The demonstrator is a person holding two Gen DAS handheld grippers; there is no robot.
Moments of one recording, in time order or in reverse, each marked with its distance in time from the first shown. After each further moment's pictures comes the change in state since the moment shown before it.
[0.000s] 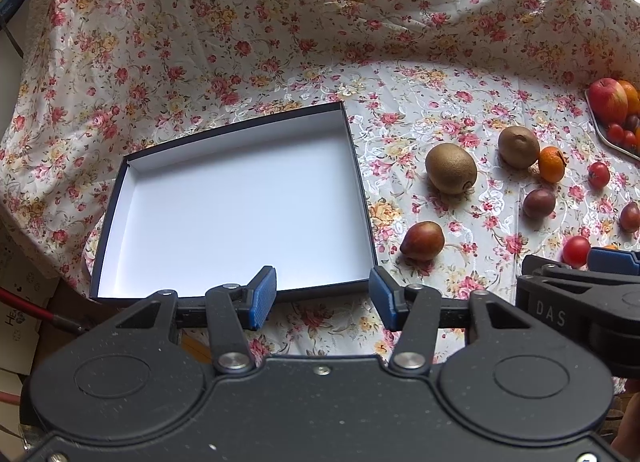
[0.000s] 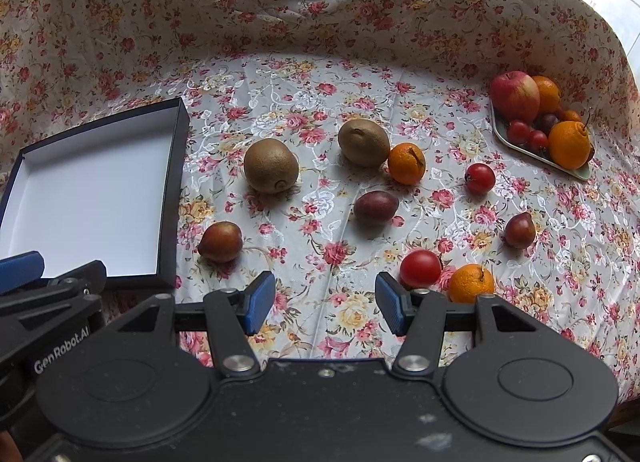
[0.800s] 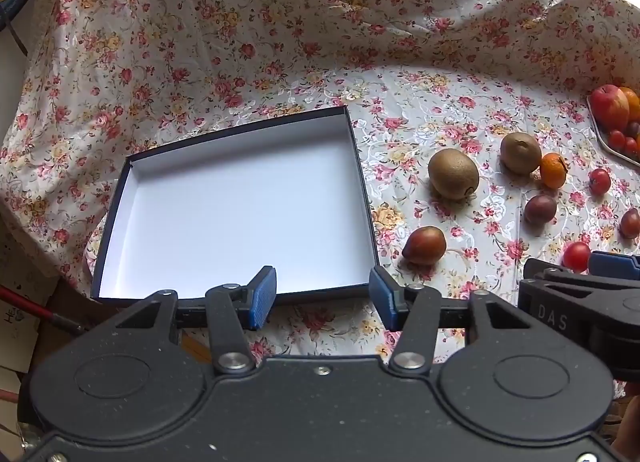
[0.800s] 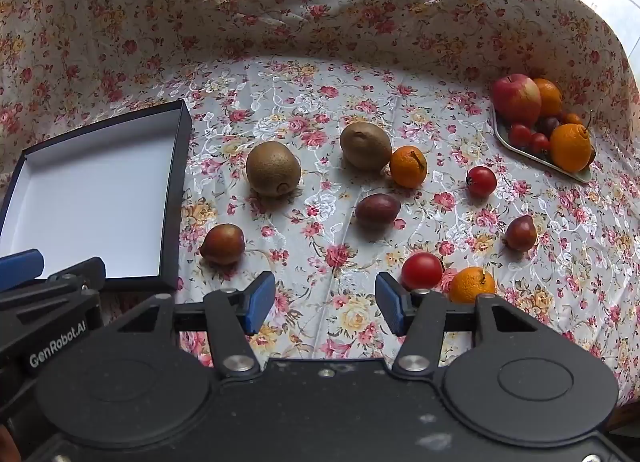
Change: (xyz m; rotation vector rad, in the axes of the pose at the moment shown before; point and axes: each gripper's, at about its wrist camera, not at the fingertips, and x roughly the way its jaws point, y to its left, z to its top) left arm -0.002 0.003 0.003 -0.005 0.003 0.004; right arm -0.001 0.000 -0.001 -0.004 -0.011 0.004
